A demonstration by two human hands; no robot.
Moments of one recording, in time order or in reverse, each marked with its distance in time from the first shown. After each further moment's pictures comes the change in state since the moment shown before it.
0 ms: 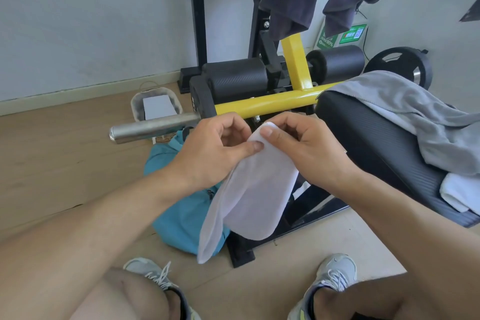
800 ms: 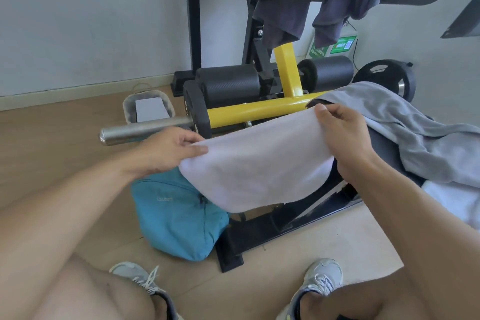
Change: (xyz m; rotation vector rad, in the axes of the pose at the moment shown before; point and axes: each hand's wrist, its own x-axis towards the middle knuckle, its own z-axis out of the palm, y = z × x) left_hand 0.025 -0.066 -0.052 0.141 -0.235 -0.344; right_hand 0.023 0.035 -0.053 0.059 0.517 0.399
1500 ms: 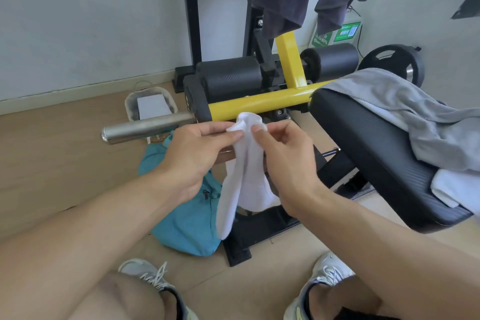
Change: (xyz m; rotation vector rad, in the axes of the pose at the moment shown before) left_hand -0.029 0.062 0.061 -0.702 0.316 -0.074; right_hand -0.084 -0.008 0.071 0.245 -0.155 0.048
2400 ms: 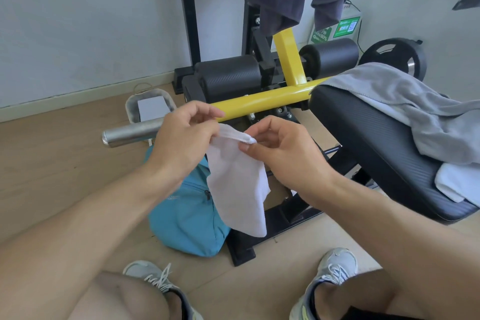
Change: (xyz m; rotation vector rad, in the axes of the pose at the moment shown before) left_hand 0.001 0.019 -0.012 0.374 0.093 0.230; right_hand 0.003 -0.014 -0.021 -0.205 -0.349 -0.112
